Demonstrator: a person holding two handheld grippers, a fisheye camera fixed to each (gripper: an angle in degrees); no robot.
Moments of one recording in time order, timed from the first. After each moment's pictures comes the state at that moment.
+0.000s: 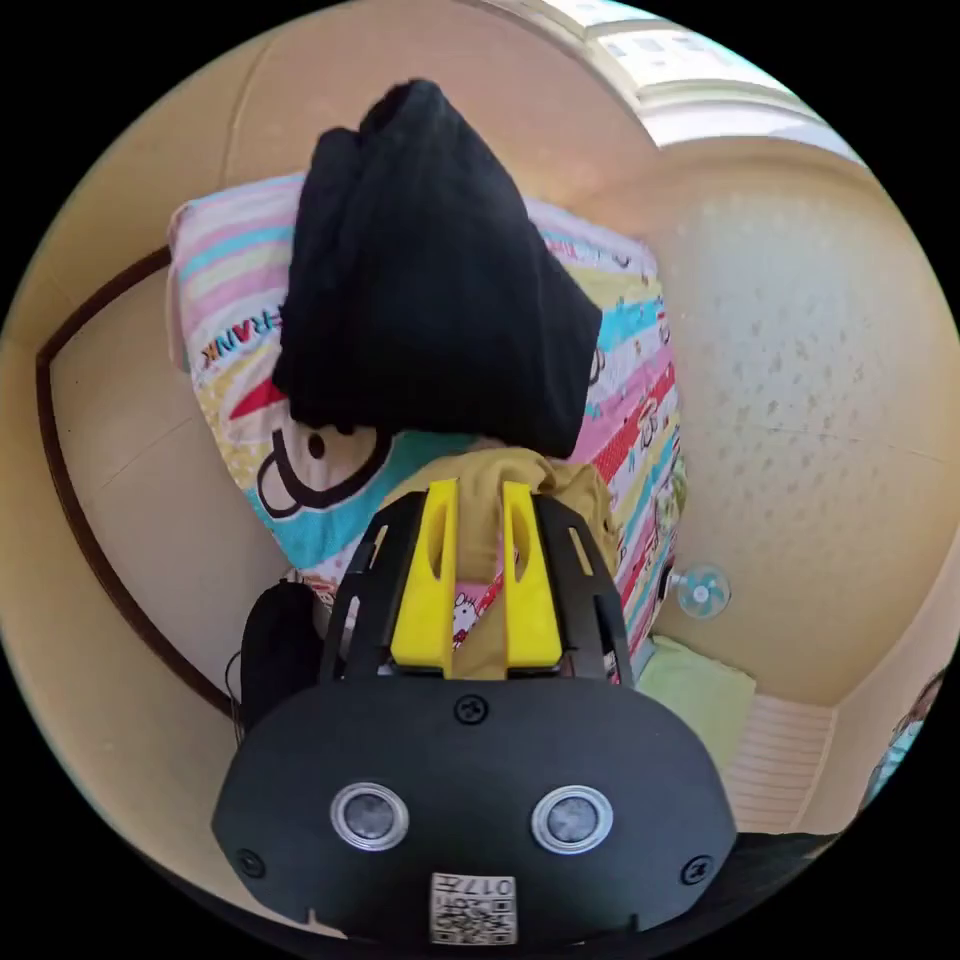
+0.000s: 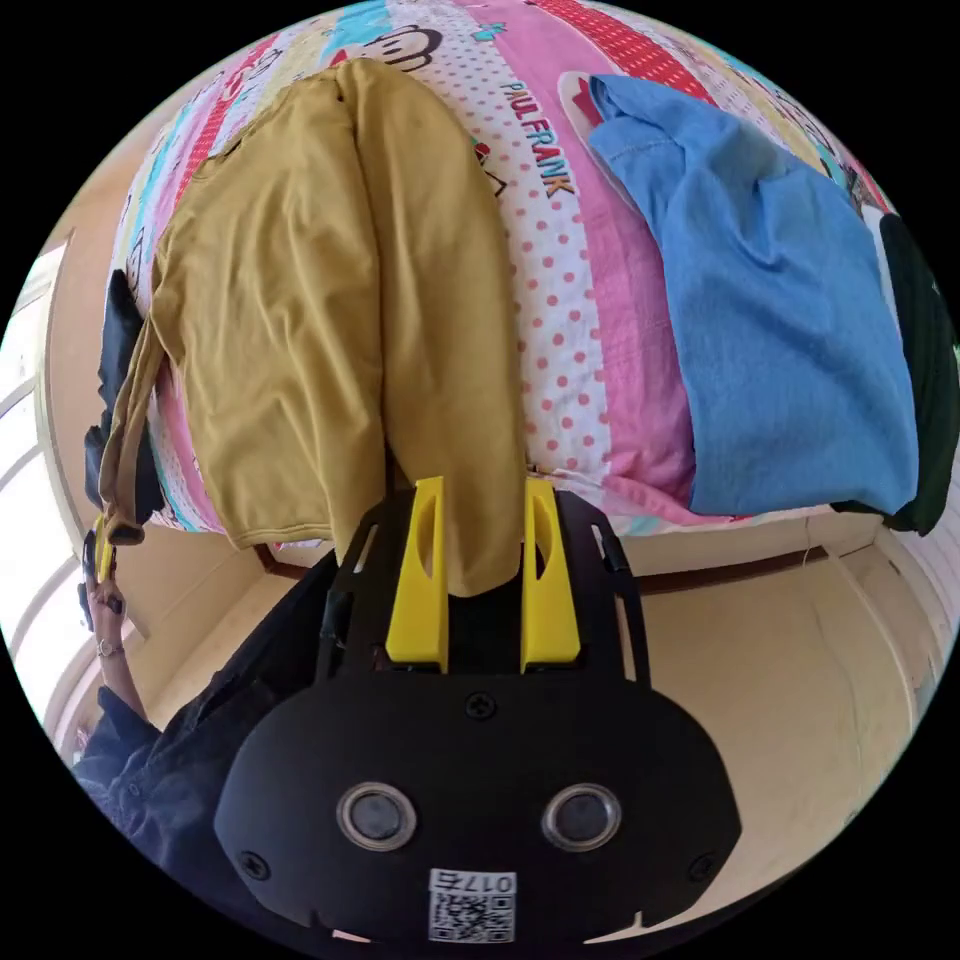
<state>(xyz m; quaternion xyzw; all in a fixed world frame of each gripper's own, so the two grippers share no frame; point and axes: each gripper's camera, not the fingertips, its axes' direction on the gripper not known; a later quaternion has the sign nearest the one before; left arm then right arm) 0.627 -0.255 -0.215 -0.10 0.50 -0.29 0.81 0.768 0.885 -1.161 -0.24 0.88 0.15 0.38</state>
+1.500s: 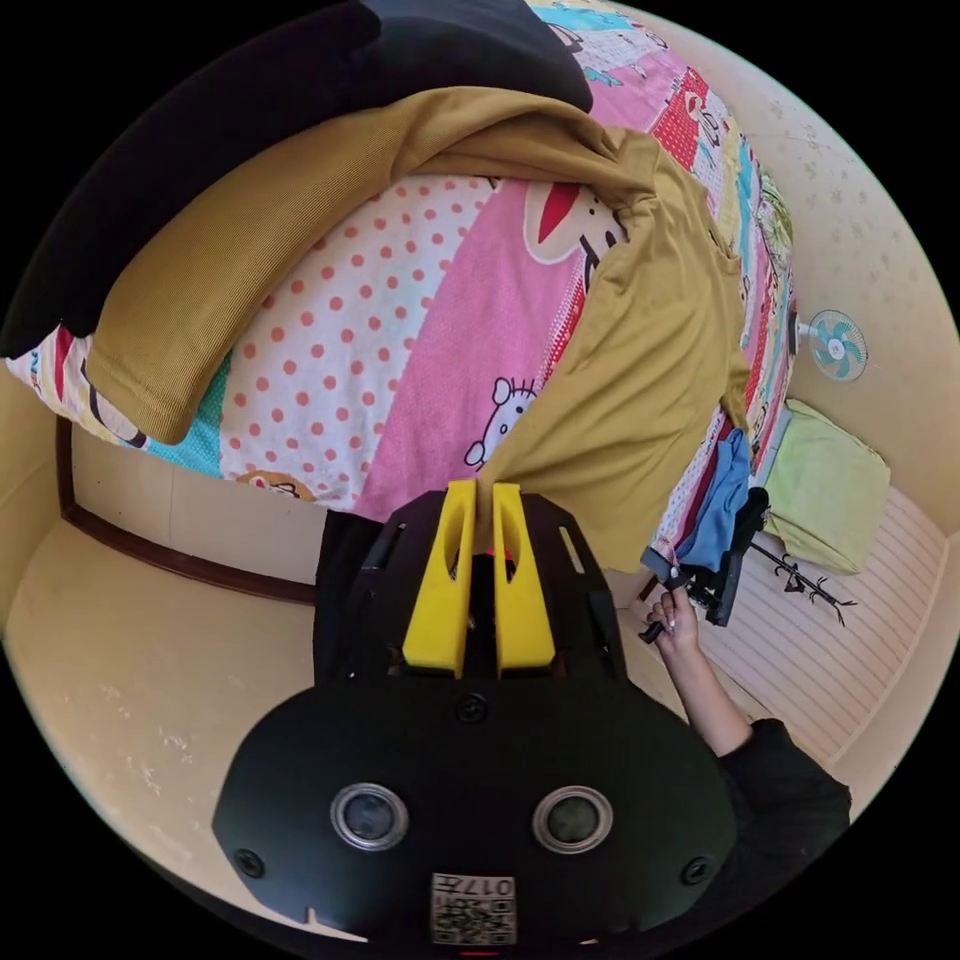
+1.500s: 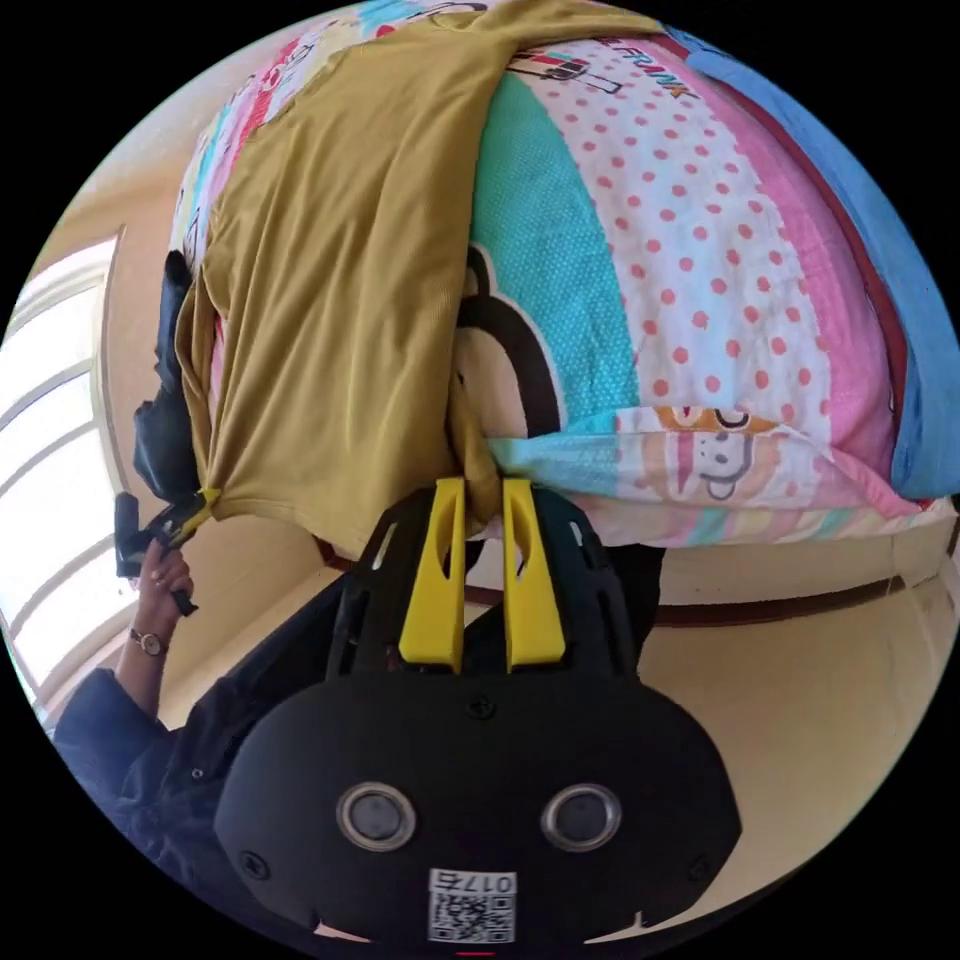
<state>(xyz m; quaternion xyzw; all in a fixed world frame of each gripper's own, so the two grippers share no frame) 0.636 -0.215 -0.185 -0.31 0.41 0.05 0.85 0.684 1.034 -1.294 -0.25 0.83 0.15 0.47</state>
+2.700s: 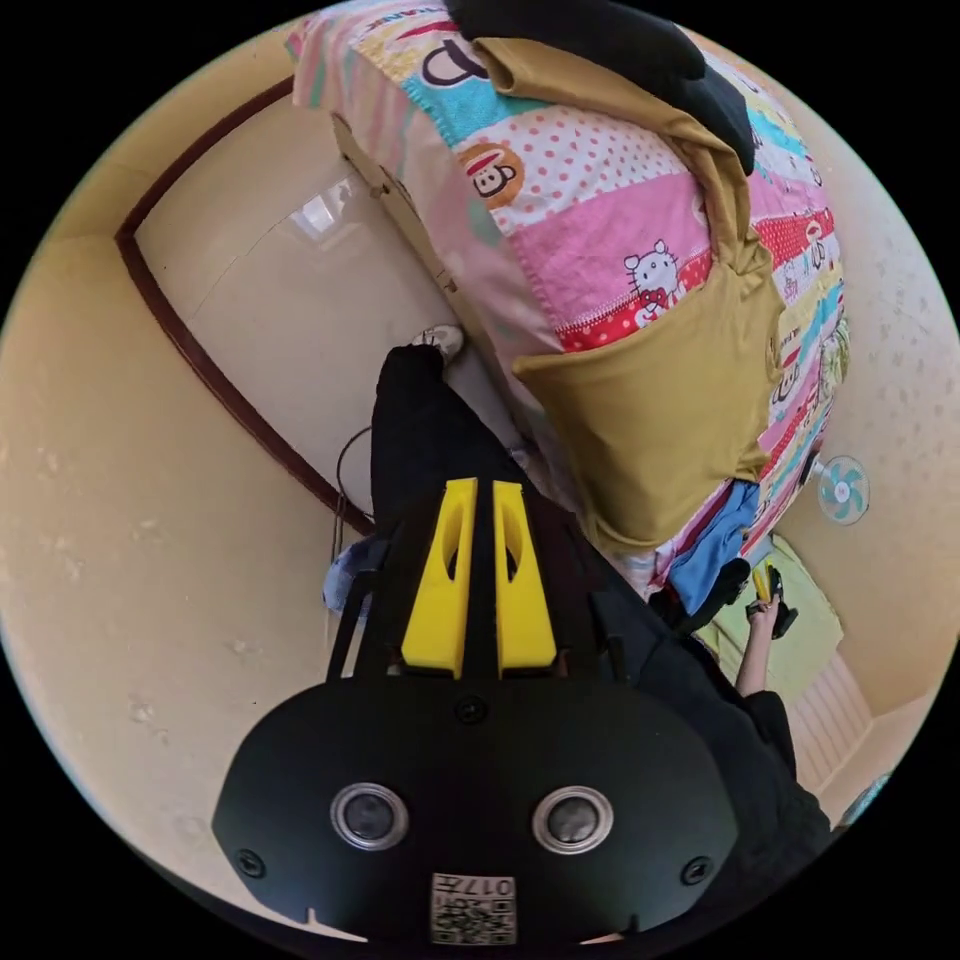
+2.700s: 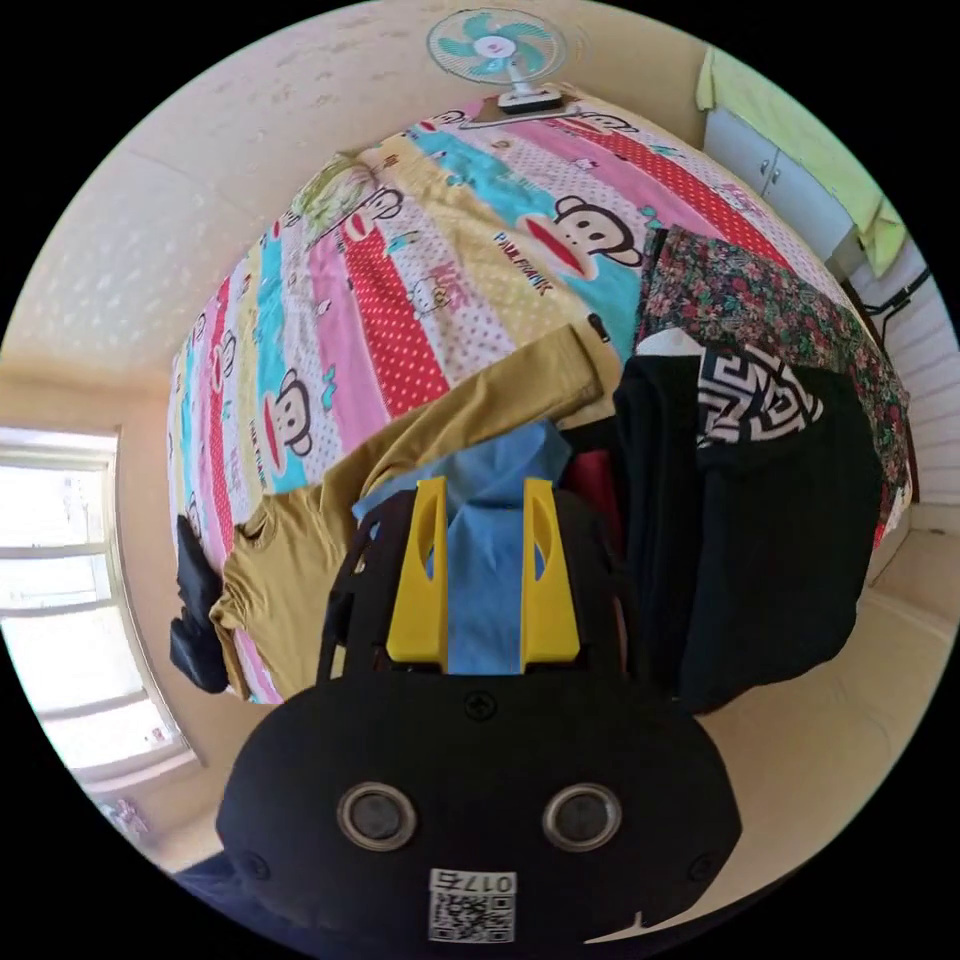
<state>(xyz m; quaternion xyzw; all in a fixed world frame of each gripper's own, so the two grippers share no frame) 0.698 0.066 -0.223 -0.37 0.37 -0.19 0.83 0.389 0.686 -1.309 -0.05 0.88 -0.02 0.46</state>
